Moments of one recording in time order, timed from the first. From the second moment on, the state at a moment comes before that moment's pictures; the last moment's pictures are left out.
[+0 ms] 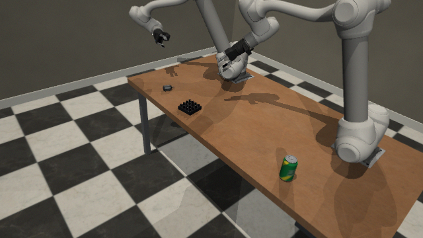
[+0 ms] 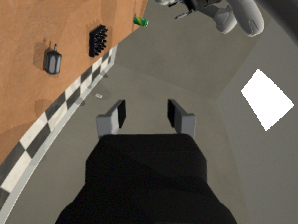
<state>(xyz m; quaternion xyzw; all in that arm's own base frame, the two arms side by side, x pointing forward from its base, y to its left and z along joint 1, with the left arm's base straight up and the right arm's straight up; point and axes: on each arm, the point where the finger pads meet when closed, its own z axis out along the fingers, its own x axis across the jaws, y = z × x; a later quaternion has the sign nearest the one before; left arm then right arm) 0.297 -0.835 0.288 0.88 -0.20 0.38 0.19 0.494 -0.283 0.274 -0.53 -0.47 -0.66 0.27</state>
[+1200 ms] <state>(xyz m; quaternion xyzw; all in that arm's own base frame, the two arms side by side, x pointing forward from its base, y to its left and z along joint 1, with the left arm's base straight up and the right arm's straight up) 0.501 -0.677 0.256 0.92 -0.04 0.38 0.09 0.494 -0.283 0.274 -0.53 -0.47 -0.66 0.27</state>
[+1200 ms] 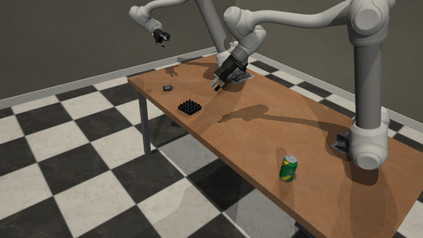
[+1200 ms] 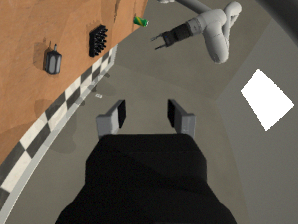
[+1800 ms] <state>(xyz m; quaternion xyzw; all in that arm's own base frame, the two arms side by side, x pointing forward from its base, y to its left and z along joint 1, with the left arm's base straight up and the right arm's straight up) 0.648 -0.446 0.222 0.93 0.15 0.34 -0.02 0.494 -0.283 0.274 -0.53 -0.47 -0.66 0.27</state>
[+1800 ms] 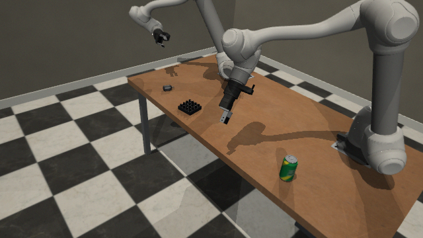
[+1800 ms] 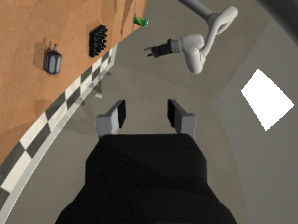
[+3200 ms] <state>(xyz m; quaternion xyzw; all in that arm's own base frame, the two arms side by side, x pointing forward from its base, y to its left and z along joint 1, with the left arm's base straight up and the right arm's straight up) 0.538 0.234 0.149 0.67 0.70 0.05 -0.23 0.494 -0.283 0.274 -0.53 -0.47 -0.66 0.27</state>
